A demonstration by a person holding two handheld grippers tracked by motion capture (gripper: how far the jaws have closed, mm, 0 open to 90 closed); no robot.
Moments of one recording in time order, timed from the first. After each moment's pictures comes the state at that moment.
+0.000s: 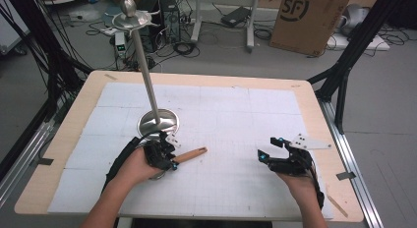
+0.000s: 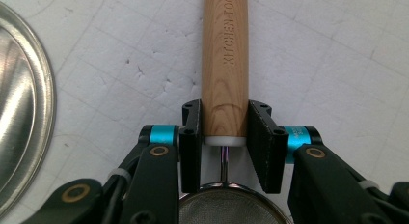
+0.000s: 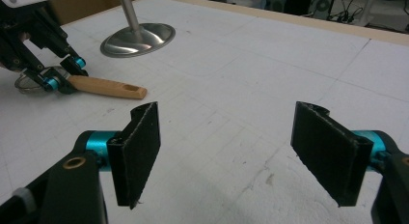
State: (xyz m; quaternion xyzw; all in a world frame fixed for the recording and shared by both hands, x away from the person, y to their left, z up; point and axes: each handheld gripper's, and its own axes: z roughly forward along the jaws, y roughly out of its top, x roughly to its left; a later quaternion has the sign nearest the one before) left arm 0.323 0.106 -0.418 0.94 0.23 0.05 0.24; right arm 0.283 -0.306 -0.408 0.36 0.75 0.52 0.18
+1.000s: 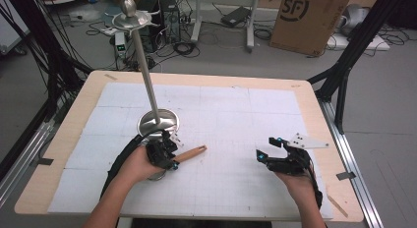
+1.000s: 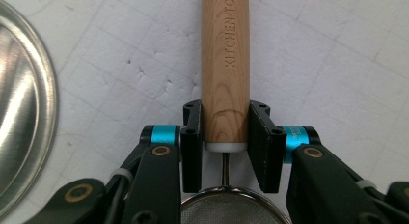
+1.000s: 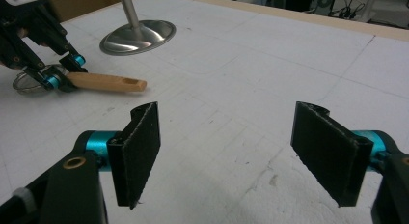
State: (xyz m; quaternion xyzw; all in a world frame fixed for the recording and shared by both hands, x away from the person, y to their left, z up) left arm 0.324 0.103 -0.411 0.94 0.24 0.06 0.23; right arm 0.284 -0.302 -0.409 0.36 0.75 0.52 0.17
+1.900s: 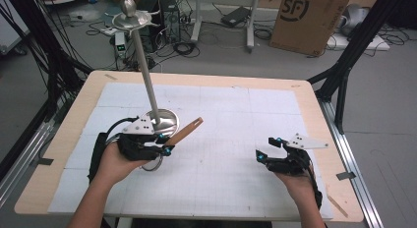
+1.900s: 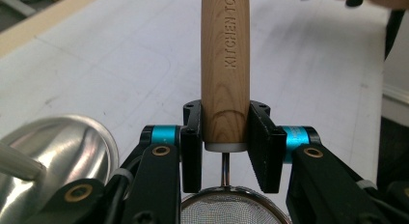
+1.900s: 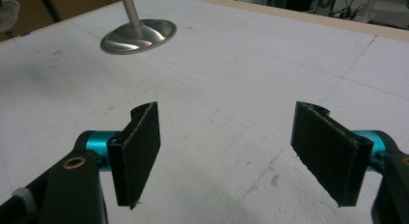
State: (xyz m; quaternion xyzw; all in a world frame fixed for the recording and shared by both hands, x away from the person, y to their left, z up) left arm 0.293 0.154 -0.335 0.85 0.21 0.10 0.47; right arm 0.284 -0.301 -0.409 0.36 0.76 0.52 0.17
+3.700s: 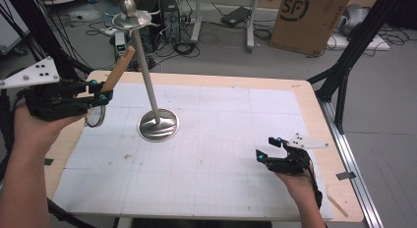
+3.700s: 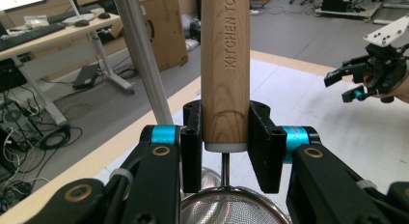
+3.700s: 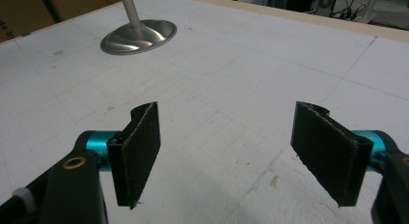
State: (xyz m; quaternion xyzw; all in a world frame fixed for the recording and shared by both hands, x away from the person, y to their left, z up) left arm 0.292 0.268 -0.206 0.77 0.24 0.23 0.54; right arm 0.285 -0.301 -0.409 0.36 0.76 0.52 0.17
